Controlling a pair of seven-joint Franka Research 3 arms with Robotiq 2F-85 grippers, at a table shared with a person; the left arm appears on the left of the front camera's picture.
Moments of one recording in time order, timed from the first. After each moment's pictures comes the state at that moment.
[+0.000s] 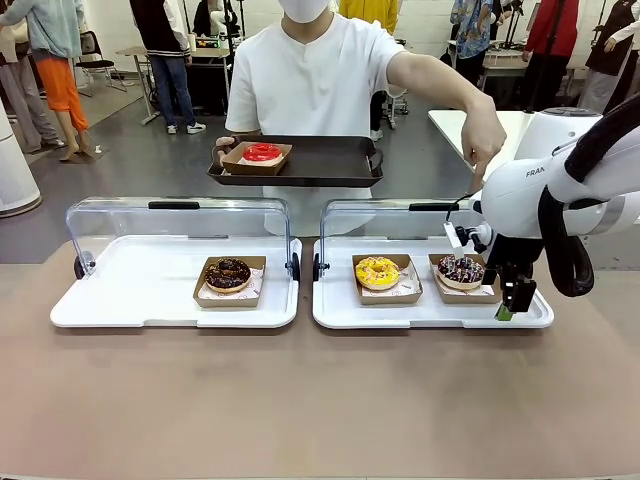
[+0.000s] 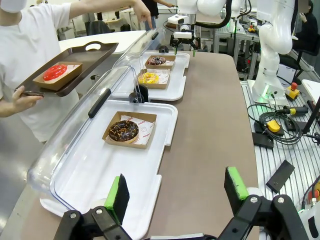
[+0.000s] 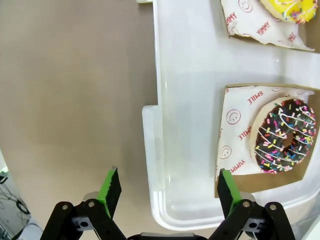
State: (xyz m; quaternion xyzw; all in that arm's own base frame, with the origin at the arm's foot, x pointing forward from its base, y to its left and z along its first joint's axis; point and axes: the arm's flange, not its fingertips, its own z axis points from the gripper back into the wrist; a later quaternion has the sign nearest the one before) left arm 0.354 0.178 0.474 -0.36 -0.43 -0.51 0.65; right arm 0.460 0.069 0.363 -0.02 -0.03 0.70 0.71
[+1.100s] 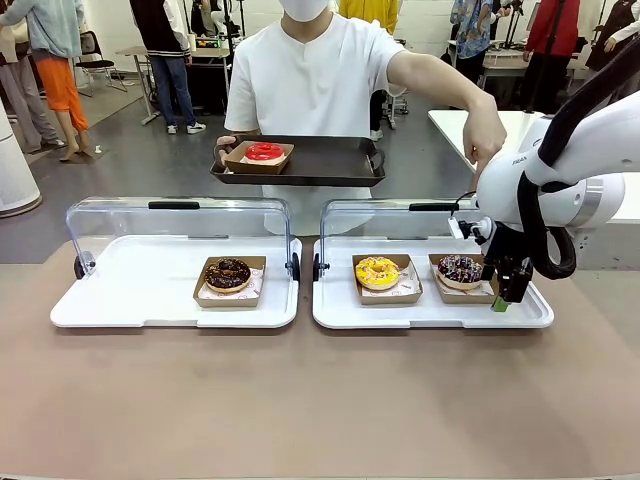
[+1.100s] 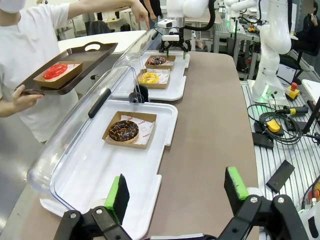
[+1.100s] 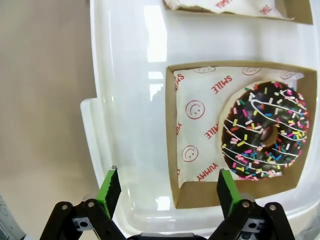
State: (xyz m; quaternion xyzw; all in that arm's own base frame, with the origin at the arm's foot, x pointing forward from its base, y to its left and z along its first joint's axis) left arm 0.354 0.178 0.474 -0.36 -0.43 -0.51 0.65; right arm 0.517 0.043 0.335 0.01 -0.03 0.69 0.73
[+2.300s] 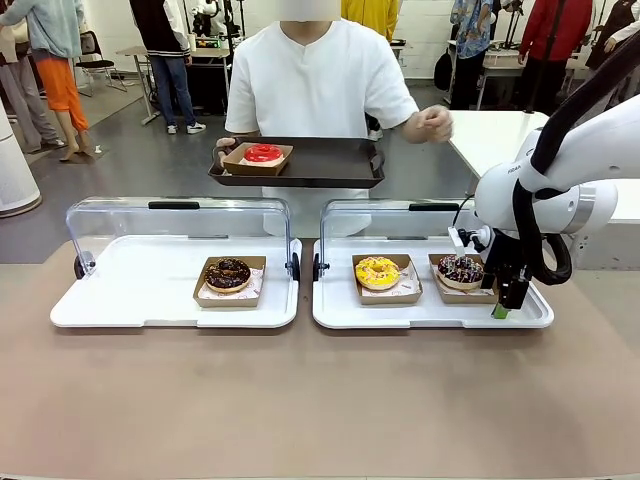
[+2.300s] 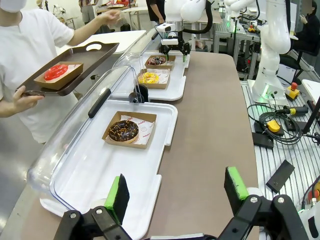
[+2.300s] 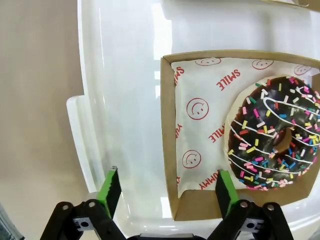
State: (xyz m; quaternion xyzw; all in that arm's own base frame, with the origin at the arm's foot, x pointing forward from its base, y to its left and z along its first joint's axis) left arm 0.354 0.178 0.474 -0.36 -0.43 -0.51 0.65; right arm 0.523 0.039 0.316 0.02 -0.02 0.69 0.72
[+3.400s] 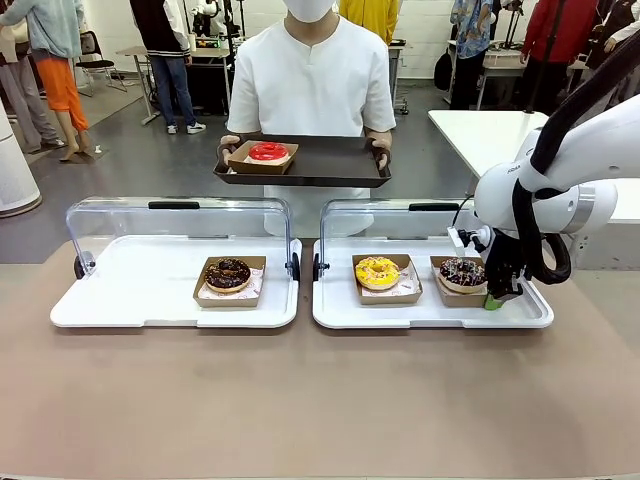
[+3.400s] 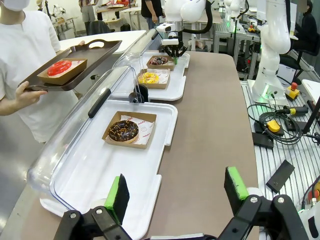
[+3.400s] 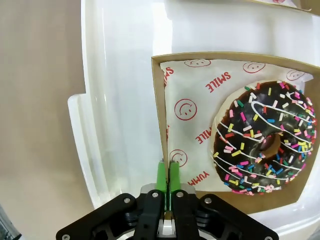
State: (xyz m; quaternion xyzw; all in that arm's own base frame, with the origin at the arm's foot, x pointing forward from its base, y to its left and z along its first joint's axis) left arm 0.354 0.178 0.474 -0.36 -0.43 -0.51 0.65; right arm 0.523 0.039 0.316 0.02 -0.02 0.70 0.72
